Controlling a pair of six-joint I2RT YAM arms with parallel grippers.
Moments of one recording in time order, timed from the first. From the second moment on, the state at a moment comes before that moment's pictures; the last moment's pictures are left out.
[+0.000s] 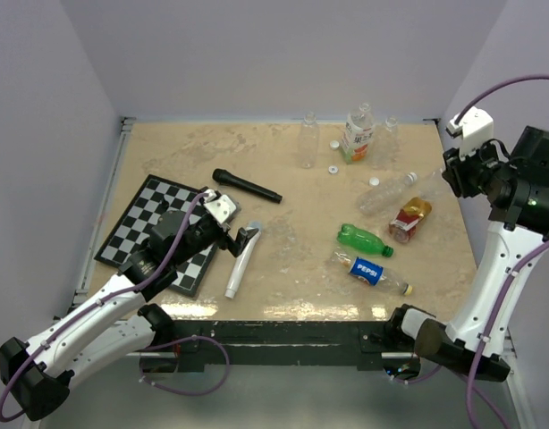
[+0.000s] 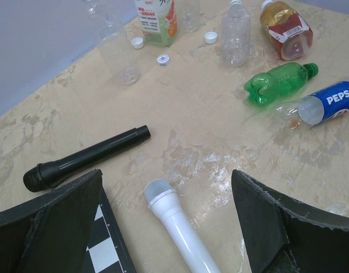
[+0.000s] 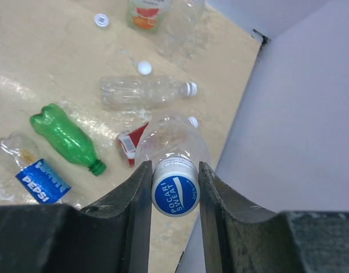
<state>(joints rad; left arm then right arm) -0.70 0.76 0.63 -0.02 0.11 0.14 -0.42 1.16 1.75 -1.22 -0.45 -0.74</state>
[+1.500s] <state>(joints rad) -0.70 1.04 0.61 0.21 0.53 0.08 0.10 1.36 1.34 -1.11 -1.17 -0.78</state>
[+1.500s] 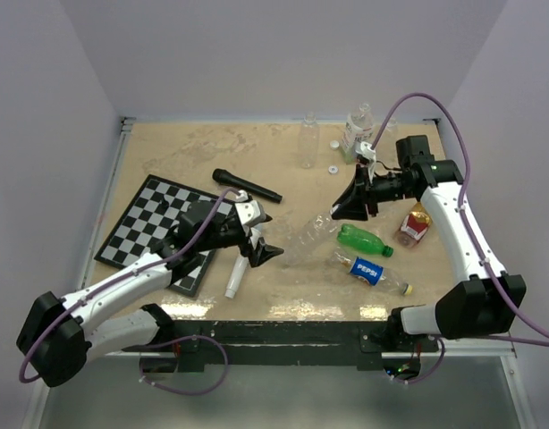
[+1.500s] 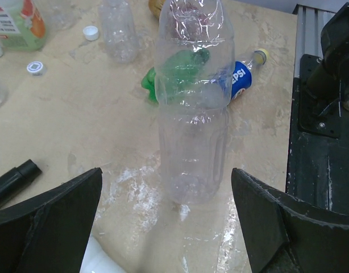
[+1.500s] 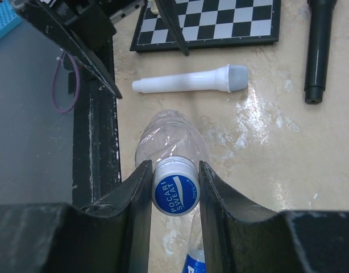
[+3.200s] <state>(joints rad) -0.80 1.26 0.74 0.07 0.62 0.12 0.23 1.42 1.34 -1.23 -1.33 -1.11</state>
